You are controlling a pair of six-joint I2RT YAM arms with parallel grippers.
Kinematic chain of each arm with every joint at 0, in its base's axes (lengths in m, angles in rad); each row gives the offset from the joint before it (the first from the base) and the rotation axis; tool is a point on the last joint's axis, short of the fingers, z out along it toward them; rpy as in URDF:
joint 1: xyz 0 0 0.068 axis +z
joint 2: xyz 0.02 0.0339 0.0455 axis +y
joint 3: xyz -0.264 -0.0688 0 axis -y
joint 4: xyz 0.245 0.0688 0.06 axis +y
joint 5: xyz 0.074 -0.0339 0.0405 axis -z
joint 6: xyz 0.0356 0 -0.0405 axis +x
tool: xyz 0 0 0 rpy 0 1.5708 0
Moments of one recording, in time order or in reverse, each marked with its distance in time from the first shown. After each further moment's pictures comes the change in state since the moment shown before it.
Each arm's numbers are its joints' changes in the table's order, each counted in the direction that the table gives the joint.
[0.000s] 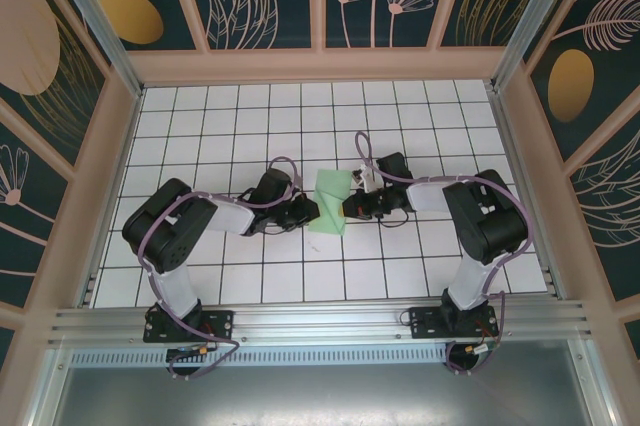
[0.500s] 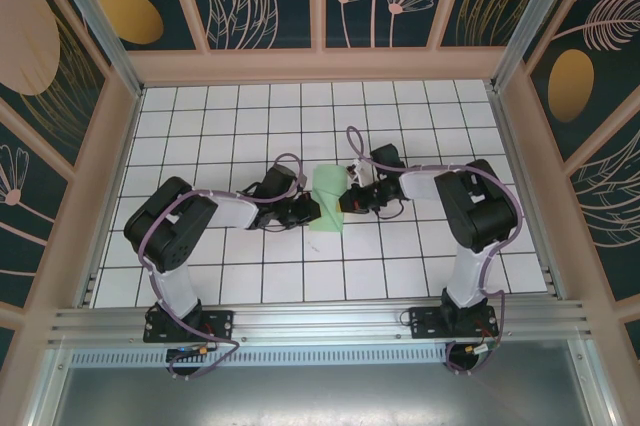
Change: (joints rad) left arm -0.007 0.013 0.077 0.148 -0.021 0.094; right arm 0.000 0.101 0.147 0.148 0.005 -0.114
